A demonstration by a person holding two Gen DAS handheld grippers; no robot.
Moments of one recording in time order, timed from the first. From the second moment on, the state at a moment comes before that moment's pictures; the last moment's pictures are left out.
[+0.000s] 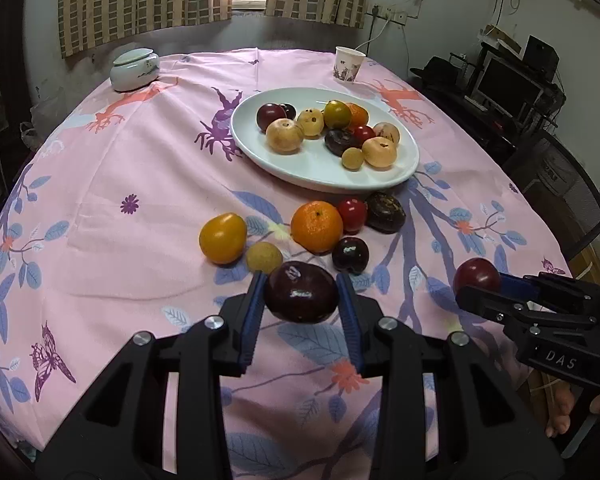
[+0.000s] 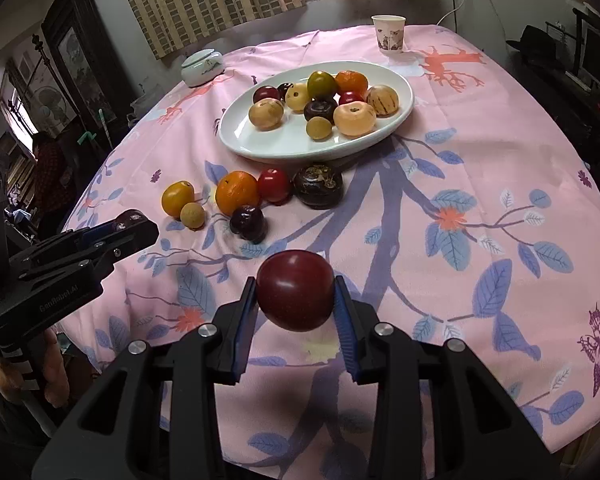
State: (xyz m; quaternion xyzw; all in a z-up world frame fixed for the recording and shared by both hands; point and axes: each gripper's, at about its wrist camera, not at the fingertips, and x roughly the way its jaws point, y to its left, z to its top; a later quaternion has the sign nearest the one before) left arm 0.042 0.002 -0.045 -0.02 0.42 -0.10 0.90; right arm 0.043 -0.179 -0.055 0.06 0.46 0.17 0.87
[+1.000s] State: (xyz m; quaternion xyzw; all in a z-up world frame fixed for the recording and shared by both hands) left arm 0.272 -0.001 -0.042 0.01 0.47 -0.05 0.88; right arm 0.239 -0.107 -0.056 0.01 0.46 0.19 0.87
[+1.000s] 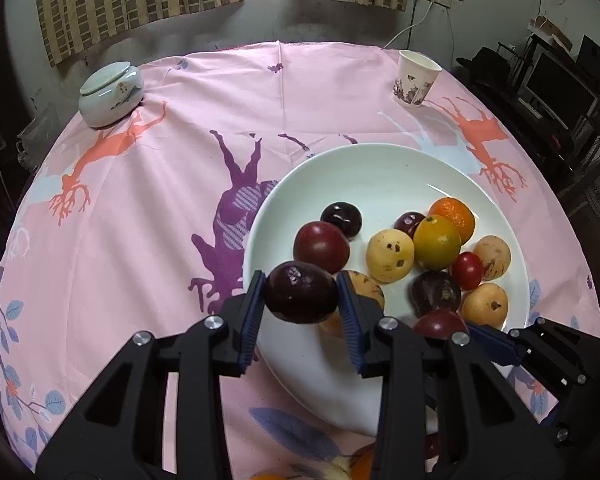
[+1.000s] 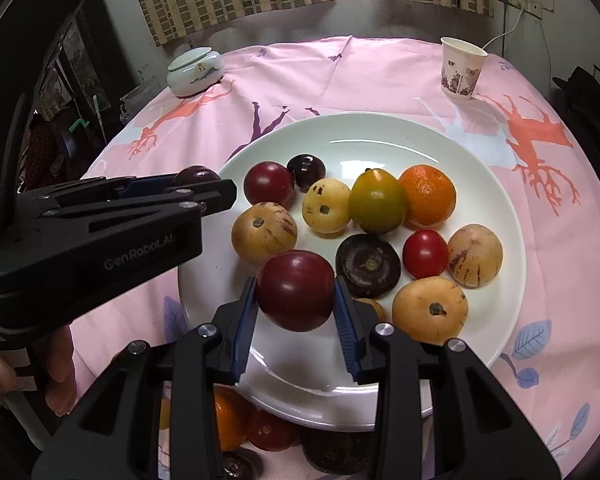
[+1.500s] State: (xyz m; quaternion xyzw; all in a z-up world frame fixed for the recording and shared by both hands) left arm 0.194 0.003 0.029 0.00 0.39 -0.08 0.92; right arm 0.184 -0.143 -0.007 0.04 0.40 0.16 0.90
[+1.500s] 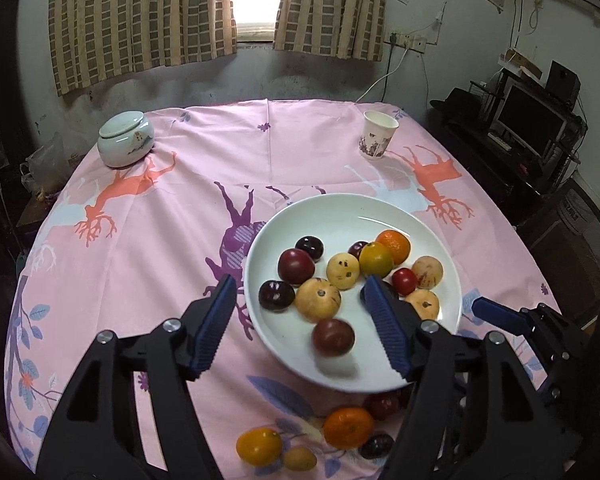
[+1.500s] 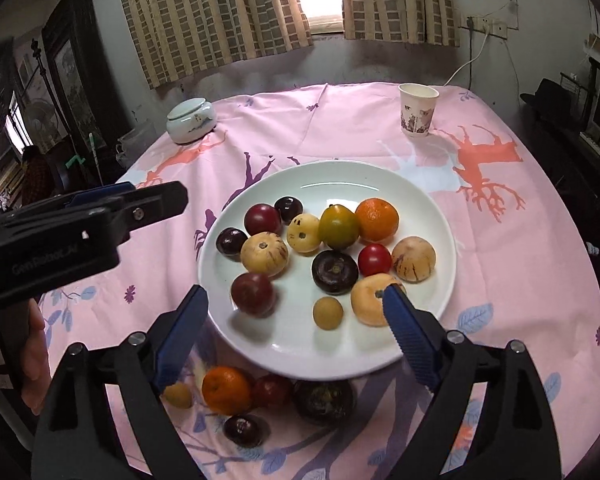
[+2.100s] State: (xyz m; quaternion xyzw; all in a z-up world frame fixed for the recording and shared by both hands) left arm 0.048 0.027 -0.017 -0.03 0.39 -0.07 0.92; right arm 0.058 -0.143 -0.016 0.03 0.41 0.19 0.89
